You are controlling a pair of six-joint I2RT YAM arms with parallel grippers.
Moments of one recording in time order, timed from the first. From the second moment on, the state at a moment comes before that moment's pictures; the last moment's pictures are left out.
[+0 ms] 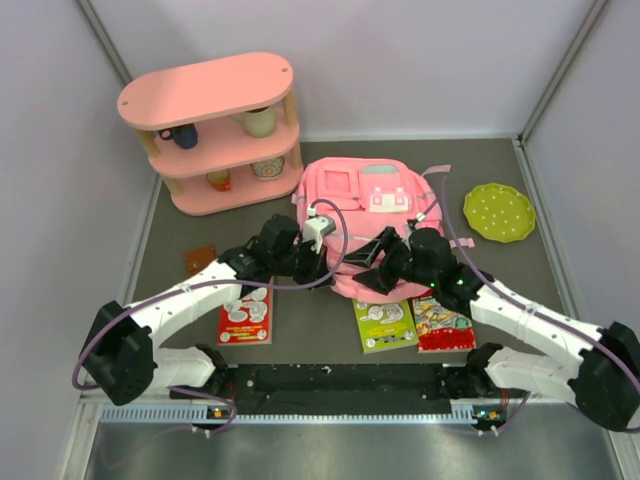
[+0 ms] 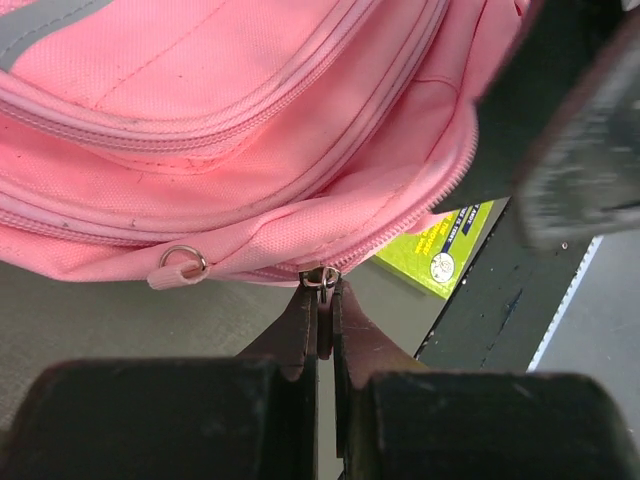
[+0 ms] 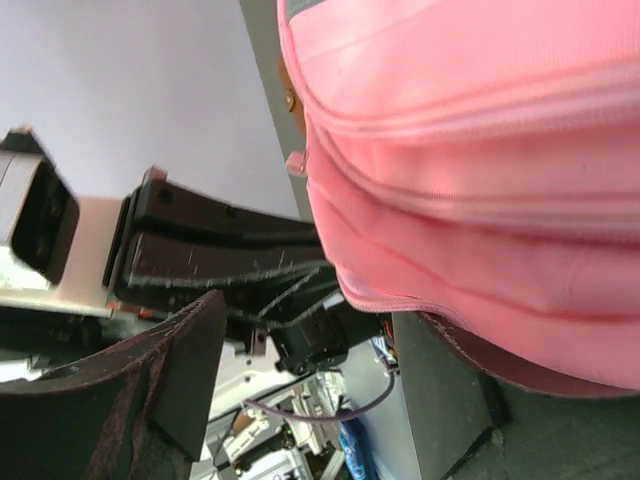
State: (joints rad) left arm -0.71 1.26 0.82 -0.24 0.43 -0.24; right arm 0.74 1.02 0.61 -0.03 -0.20 1.44
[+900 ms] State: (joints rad) left arm -0.72 1.35 0.92 -0.28 0.31 -0.24; right arm 0.69 1.05 0.68 -0.07 -0.11 1.25
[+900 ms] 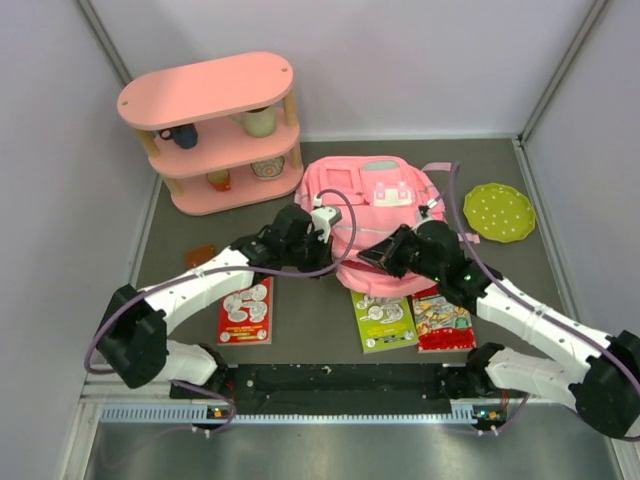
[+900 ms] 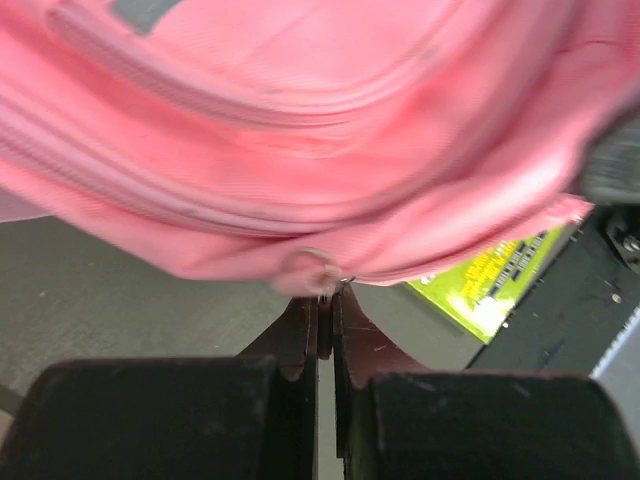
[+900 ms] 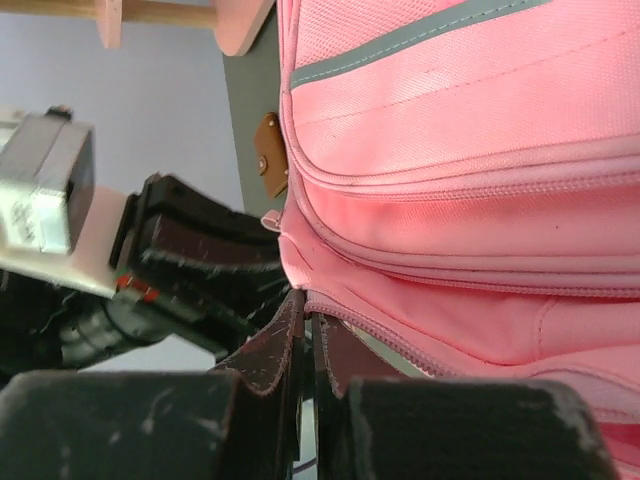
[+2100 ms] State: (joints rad) left arm -0.37 1.20 1.16 -0.55 -0.07 -0.32; right arm 0.80 1.46 1.05 -0.05 -0.17 1.12
